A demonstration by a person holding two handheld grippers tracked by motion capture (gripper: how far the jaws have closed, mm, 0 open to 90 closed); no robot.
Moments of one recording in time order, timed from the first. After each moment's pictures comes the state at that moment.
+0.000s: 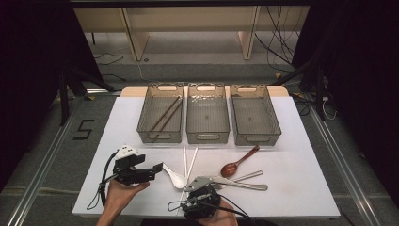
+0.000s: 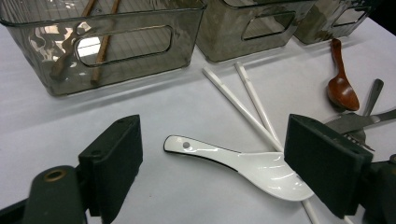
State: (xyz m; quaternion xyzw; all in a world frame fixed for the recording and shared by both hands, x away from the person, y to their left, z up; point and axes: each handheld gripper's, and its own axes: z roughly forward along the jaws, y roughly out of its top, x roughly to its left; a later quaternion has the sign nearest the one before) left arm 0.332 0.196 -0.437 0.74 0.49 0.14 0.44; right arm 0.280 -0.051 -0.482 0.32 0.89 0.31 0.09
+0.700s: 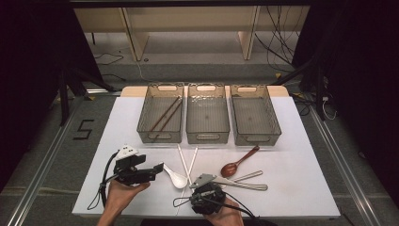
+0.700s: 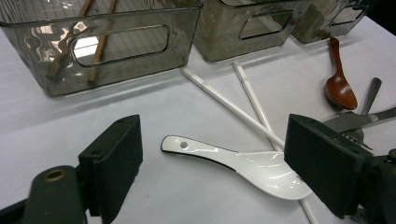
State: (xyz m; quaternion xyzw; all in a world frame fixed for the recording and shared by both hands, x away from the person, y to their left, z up) left arm 0.331 0.194 -0.437 0.74 0.49 0.14 0.44; right arm 0.287 -0.063 -0.479 0.34 0.89 0.28 0.10
